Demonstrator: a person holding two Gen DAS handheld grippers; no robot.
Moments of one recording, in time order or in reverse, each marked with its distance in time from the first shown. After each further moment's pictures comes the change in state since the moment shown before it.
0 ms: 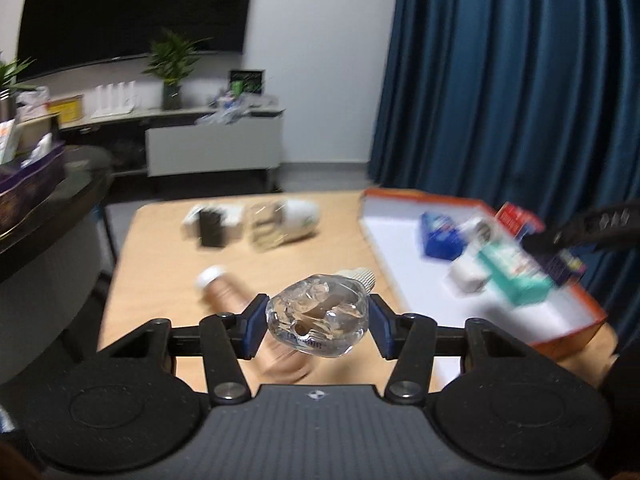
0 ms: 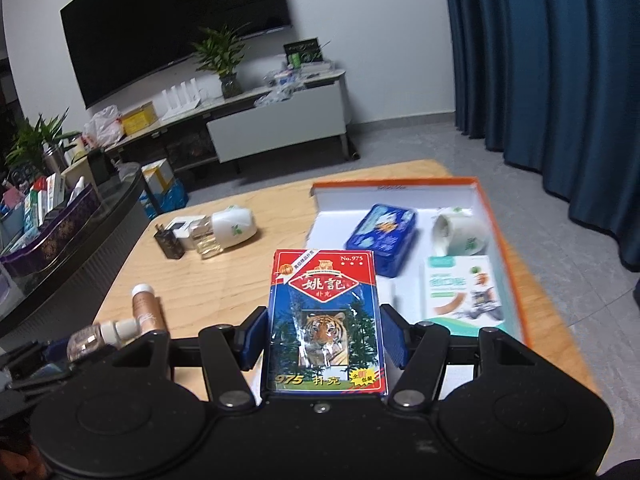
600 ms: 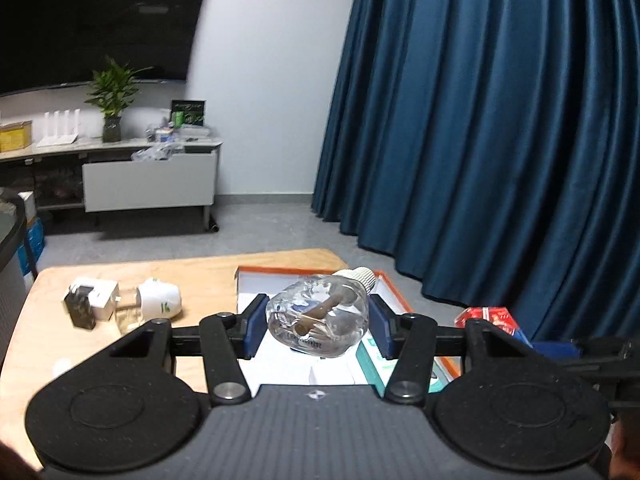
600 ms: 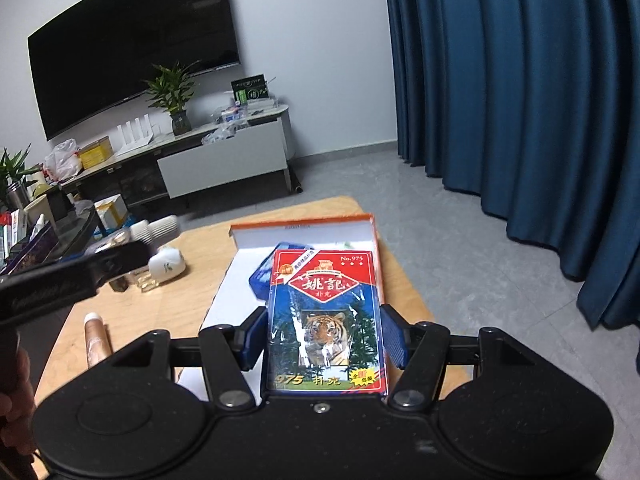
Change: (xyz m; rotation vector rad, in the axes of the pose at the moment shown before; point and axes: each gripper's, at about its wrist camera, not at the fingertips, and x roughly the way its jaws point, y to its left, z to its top) left arm 0.030 -0.109 0.054 -0.016 -0.058 -0.095; right arm -0.046 -0.060 0.000 0.039 -0.066 -0.106
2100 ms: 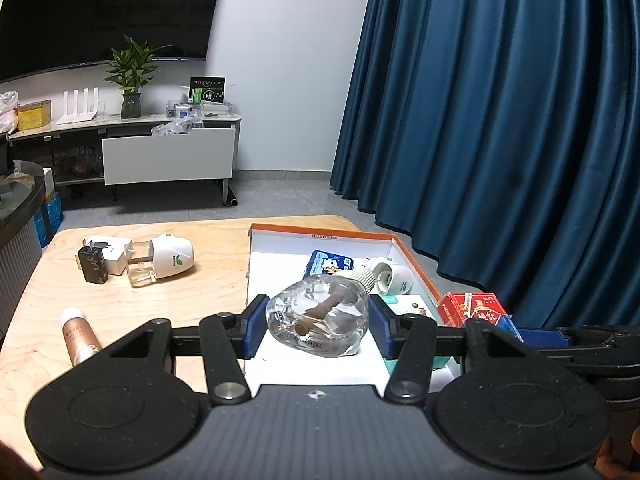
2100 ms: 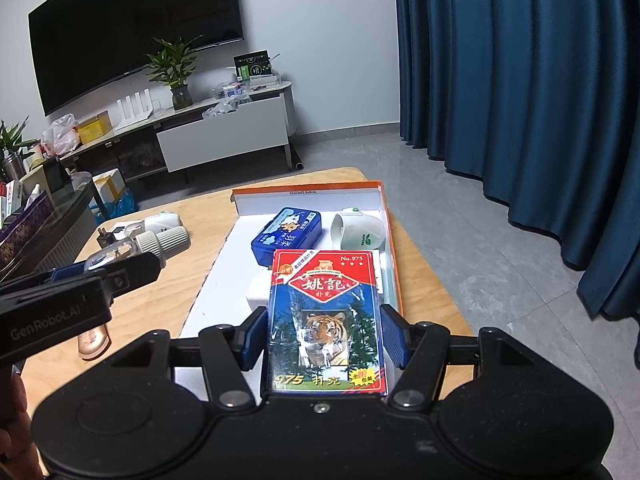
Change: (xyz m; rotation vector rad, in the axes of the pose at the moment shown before) left arm -0.006 -0.007 -0.016 -0.018 0.058 0.052; right arm 0.014 0.008 -0.017 -0.033 0.046 -0.020
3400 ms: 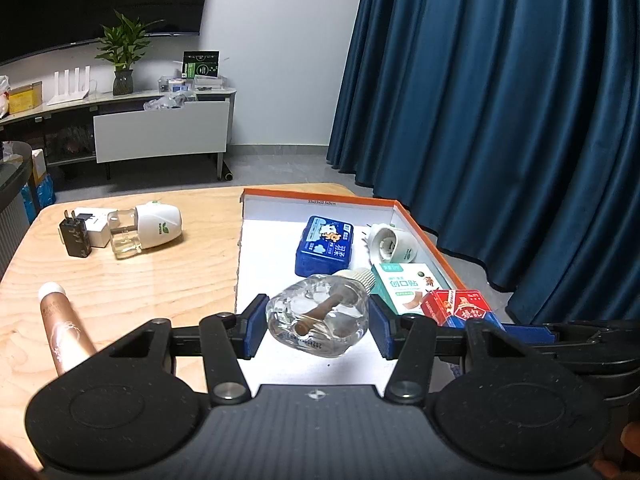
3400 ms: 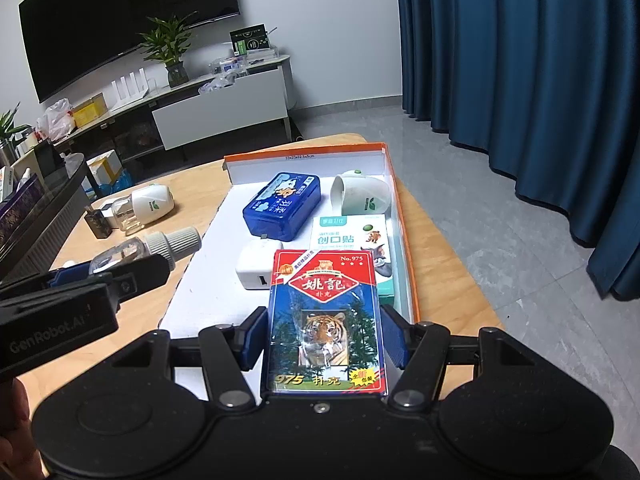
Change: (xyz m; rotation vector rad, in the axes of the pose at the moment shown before) left arm 0.024 -0.001 -0.013 0.004 0.077 -0.008; right arm 0.035 -0.006 -0.010 0.008 0.079 0.008
